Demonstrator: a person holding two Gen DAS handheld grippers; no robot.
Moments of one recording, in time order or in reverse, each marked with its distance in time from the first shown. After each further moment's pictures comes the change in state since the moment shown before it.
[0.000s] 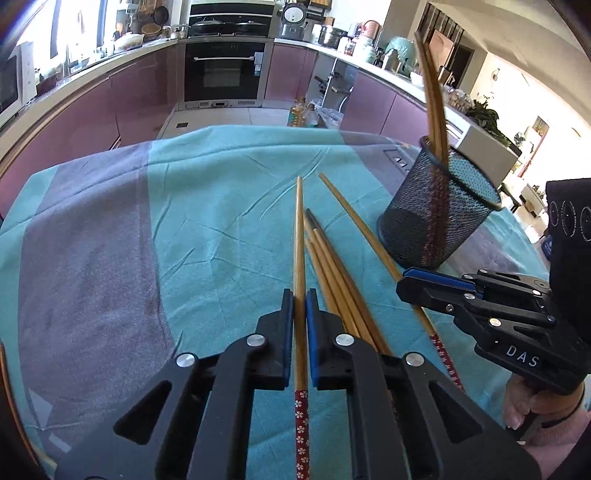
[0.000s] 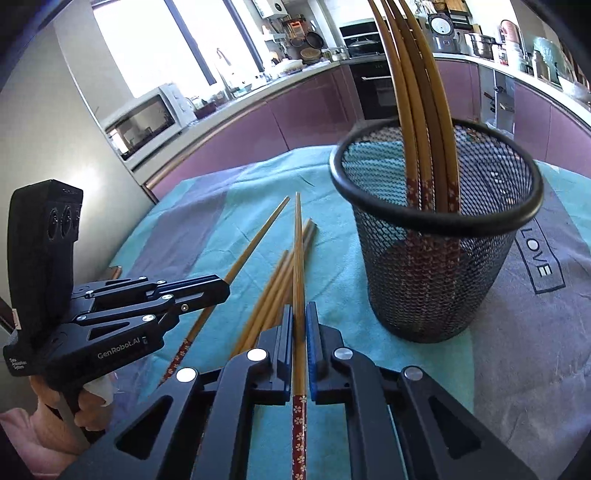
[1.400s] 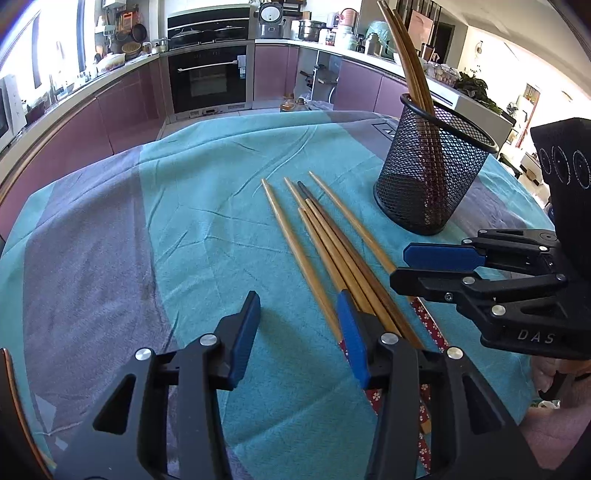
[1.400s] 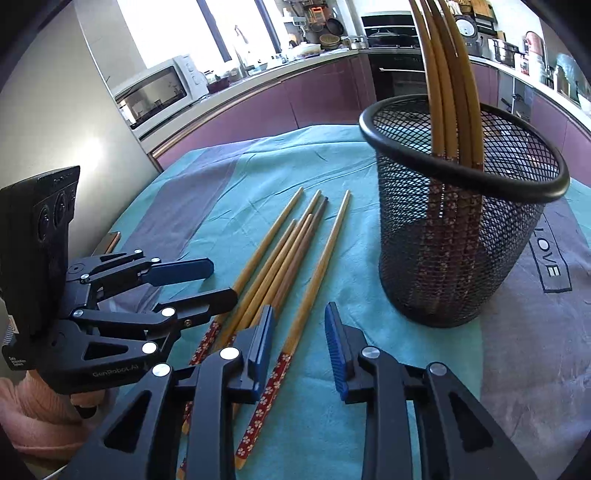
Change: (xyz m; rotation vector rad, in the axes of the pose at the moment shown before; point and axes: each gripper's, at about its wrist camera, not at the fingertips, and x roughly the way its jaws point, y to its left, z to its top) left arm -0.002 -0.012 -0.028 0.123 0.020 0.041; right arm 0.018 0.007 -0.008 -0.074 0.085 -0.044
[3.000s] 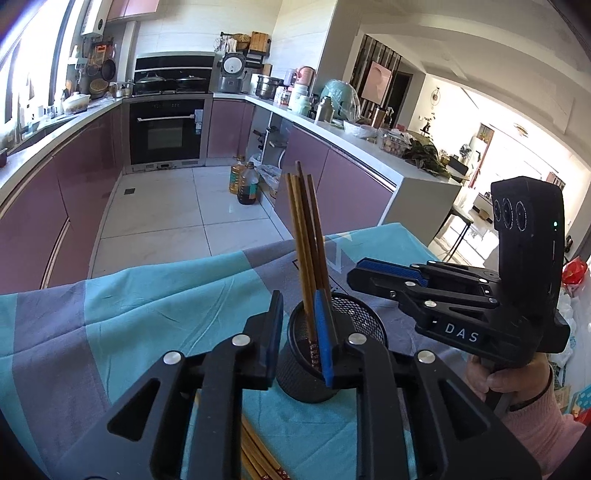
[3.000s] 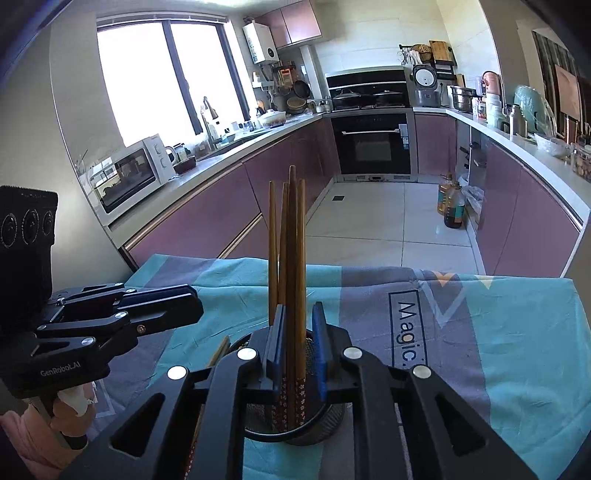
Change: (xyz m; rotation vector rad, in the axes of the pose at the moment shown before) left arm -0.070 -0.056 0.148 0.010 -0.231 -0.191; right arm -0.102 -0.072 0.083 0.031 -0.268 -0.073
